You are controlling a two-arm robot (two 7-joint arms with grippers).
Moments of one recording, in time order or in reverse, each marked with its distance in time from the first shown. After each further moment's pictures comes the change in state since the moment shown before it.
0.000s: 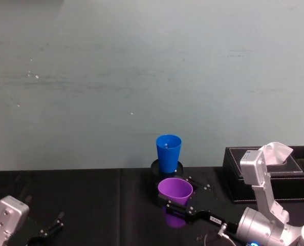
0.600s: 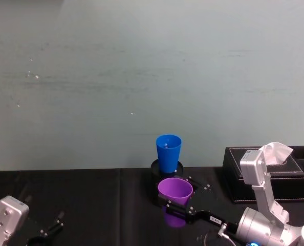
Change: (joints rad) left arm 0.000 0.000 0.000 0.000 0.000 0.000 0.000; right arm 0.000 0.000 0.000 0.000 0.000 0.000 0.000
